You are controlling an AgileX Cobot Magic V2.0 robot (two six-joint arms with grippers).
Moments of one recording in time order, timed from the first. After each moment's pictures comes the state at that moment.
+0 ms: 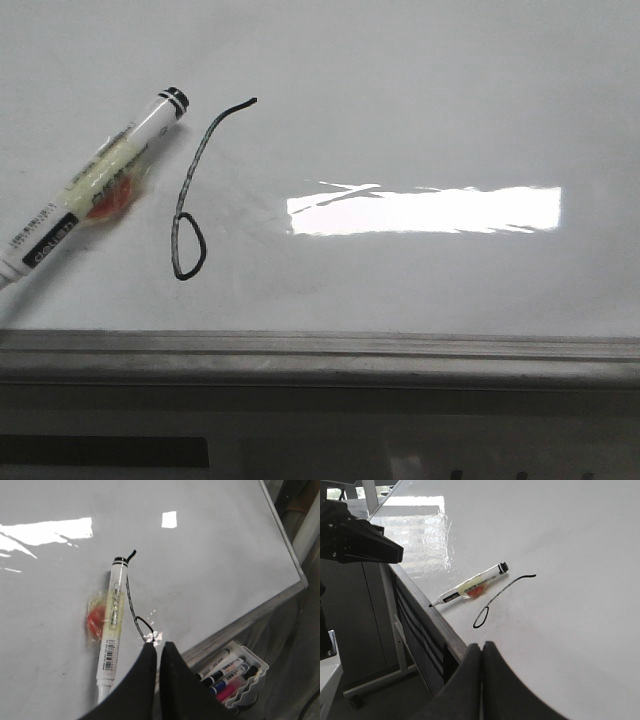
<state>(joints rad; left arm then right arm) -0.81 0.32 -0.25 -0.10 0.21 -0.10 0.92 0.36 -0.29 0.04 0.11 -0.11</state>
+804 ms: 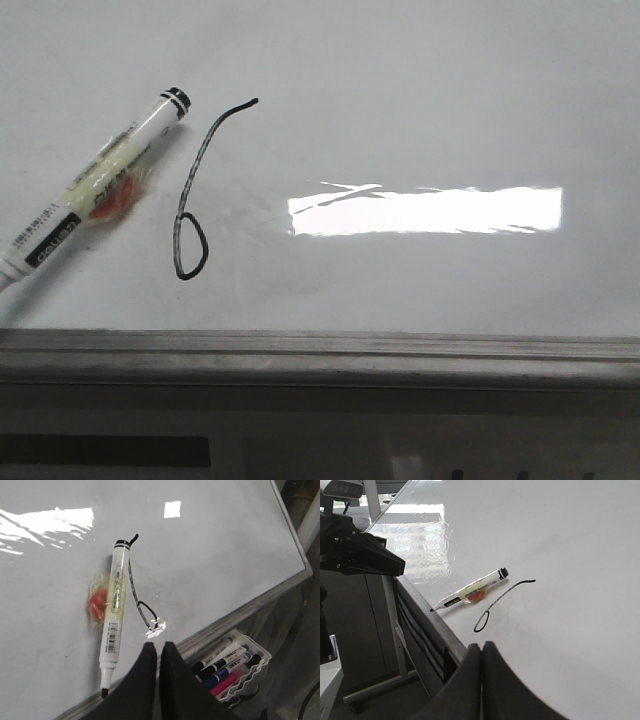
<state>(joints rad) -0.80 0.32 -0.22 -0.10 0.21 -0.10 0.92 0.34 -0.29 0.04 0.11 -0.11</state>
